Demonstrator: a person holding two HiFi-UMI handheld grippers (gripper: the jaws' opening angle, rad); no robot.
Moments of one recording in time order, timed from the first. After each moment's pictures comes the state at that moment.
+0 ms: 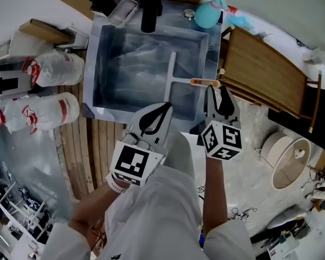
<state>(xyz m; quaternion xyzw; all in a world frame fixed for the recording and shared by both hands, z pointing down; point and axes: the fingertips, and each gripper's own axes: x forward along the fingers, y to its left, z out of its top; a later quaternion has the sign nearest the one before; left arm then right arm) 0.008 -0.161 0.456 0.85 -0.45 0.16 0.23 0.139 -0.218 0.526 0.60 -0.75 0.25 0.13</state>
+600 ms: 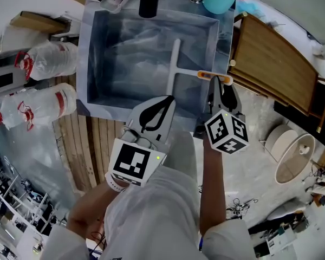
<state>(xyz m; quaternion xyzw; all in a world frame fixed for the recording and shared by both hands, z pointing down) 0.001 -0.173 0.503 0.84 -0.44 0.18 0.26 0.142 -0.227 0.592 0.63 -0.69 0.35 0.08</state>
